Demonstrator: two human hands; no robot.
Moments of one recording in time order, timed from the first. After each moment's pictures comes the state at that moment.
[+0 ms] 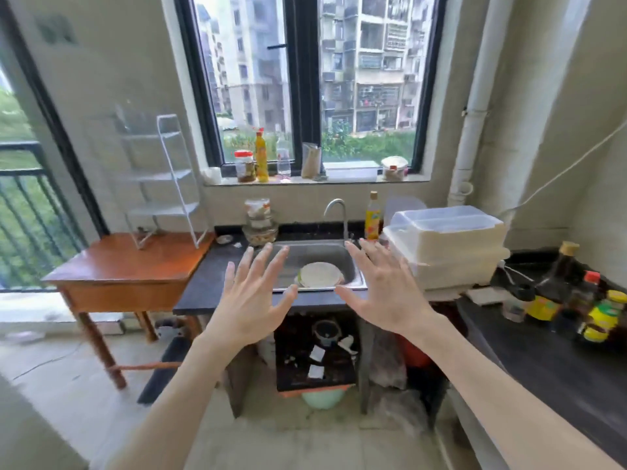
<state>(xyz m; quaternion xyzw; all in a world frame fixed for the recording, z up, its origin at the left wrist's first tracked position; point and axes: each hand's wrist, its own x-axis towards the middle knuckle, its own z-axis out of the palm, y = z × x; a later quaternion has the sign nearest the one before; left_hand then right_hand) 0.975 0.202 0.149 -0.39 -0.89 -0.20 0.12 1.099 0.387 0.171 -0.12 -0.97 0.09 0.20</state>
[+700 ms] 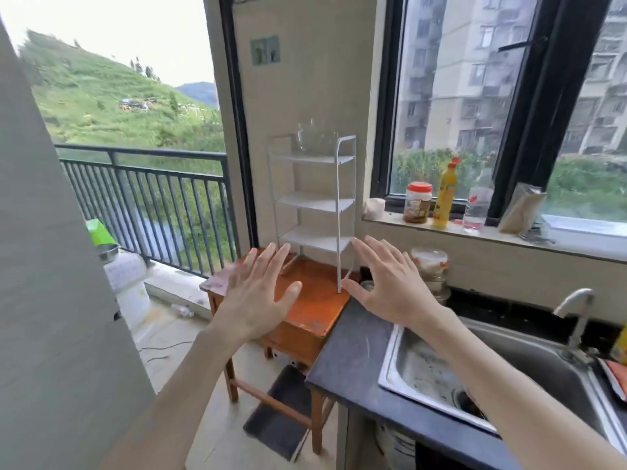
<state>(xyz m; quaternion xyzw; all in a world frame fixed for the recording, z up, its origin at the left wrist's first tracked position) 0.609 0.015 0.177 -0.16 -0.96 -0.17 0.16 0.635 0.241 0.204 0.10 -0.97 0.16 0.18</state>
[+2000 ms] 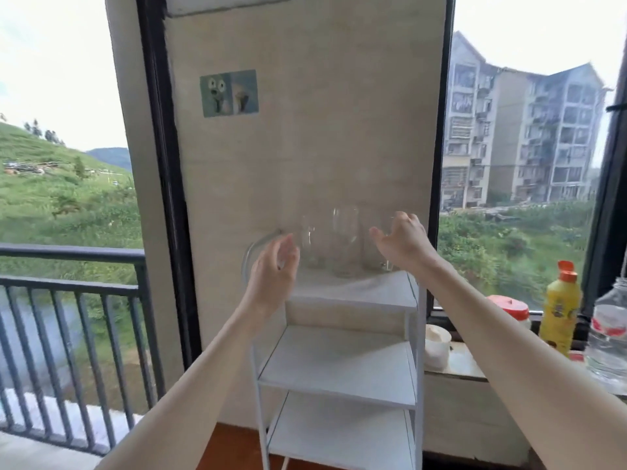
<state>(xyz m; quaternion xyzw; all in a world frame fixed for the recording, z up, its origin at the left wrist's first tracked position) -0.018 0.017 0.302 -0.28 -0.75 -0.56 0.22 0.052 0.202 0.361 -0.16 -0.89 0.31 0.29</state>
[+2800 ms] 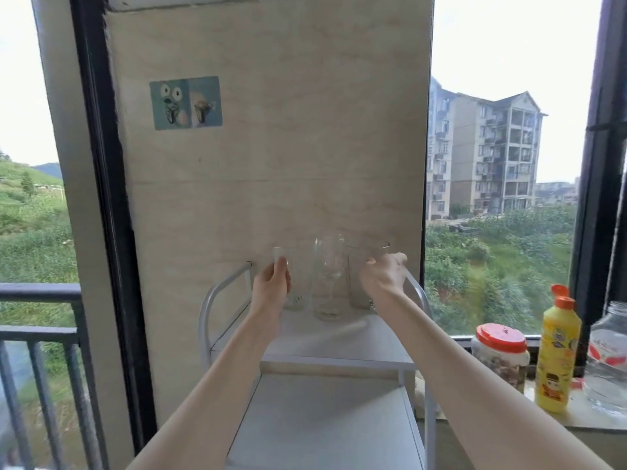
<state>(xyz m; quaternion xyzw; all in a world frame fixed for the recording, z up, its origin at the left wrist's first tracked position) -0.124 0.091 0.309 -0.17 -0.63 -0.76 0.05 -0.025 0.211 0.348 -0.27 -0.70 0.55 0.36</state>
